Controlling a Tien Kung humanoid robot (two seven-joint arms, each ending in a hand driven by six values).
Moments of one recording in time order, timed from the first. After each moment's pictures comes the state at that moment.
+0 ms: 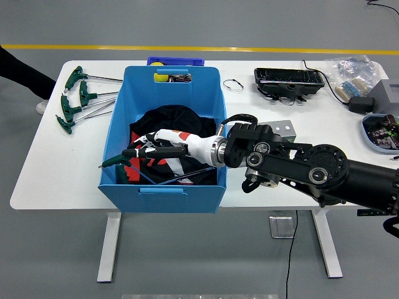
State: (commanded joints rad) left arm -0.14 0.18 -0.31 -0.38 0.06 0.34 0.14; right arm 1.11 -0.06 0.12 1.15 -0.73 -0.03 -0.07
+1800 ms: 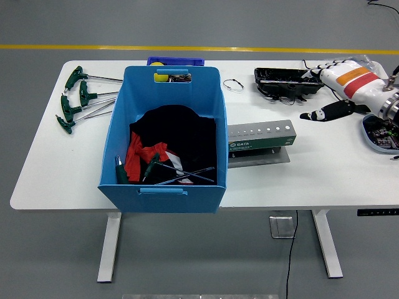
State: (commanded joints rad) left arm -0.11 0.16 -0.29 -0.37 0.01 0.33 0.13; right arm 0.72 -0.64 0.75 1.12 -1.97 -0.14 0.21
